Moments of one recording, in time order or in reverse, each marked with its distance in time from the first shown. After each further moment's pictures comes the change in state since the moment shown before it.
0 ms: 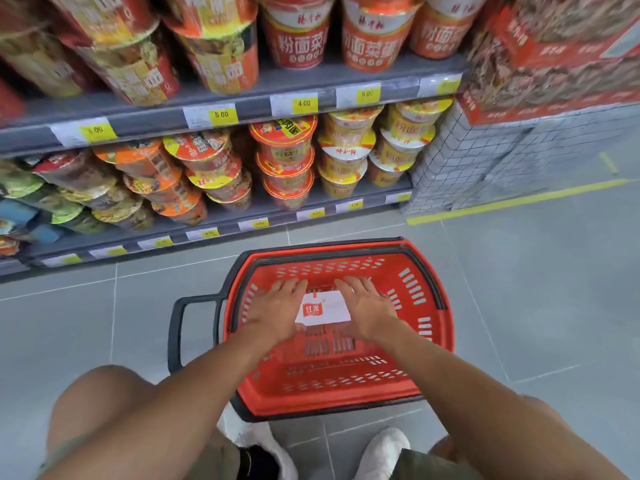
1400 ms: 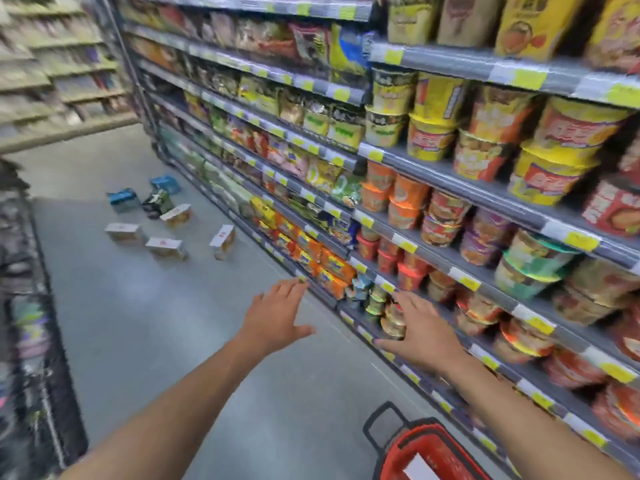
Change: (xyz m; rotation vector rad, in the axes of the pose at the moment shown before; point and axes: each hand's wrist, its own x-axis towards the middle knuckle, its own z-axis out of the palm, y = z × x) left_hand -0.639 -0.135 -0.368 -0.357 0.512 -0.967; right_hand -0.318 -0.420 -0.467 -0.200 0.249 -0.823
